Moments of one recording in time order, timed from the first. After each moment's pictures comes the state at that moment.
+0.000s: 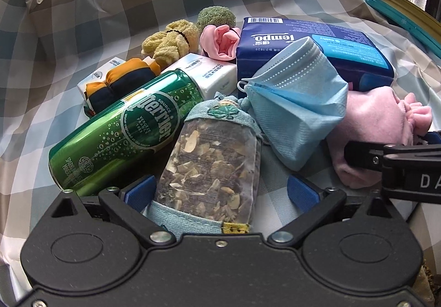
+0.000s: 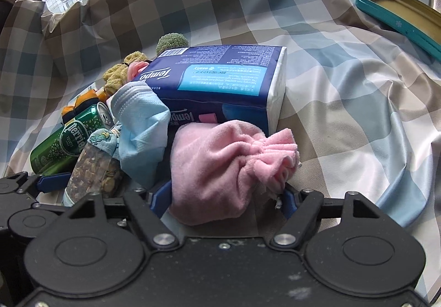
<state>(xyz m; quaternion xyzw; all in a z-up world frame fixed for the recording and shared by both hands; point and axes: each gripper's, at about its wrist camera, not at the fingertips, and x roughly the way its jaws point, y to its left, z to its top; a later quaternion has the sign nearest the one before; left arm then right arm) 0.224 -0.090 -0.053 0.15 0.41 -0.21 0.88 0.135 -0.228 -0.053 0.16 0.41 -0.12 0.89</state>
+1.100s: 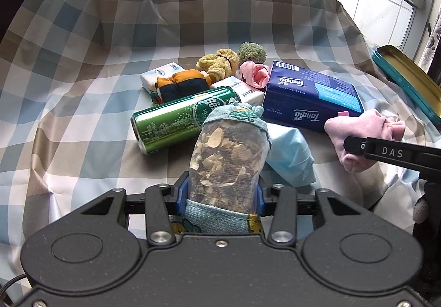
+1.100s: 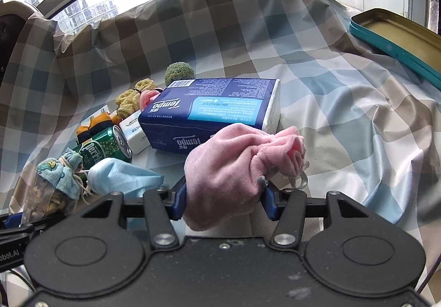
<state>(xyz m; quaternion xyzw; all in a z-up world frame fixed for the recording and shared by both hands) 0.161 -0.024 0.011 0.04 0.39 -0.17 0.90 0.108 -0.231 -0.022 0.16 0.36 -0.12 0.91</state>
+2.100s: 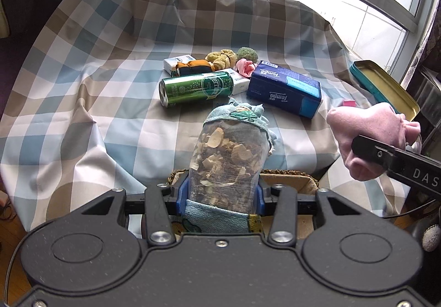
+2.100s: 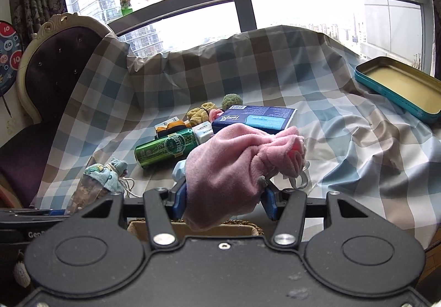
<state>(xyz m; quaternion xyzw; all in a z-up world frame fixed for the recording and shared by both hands) 0.036 0.016 0.043 -0.02 0.38 -0.16 0.91 -0.067 -0.172 0.058 0.13 0.28 -0.04 0.95</state>
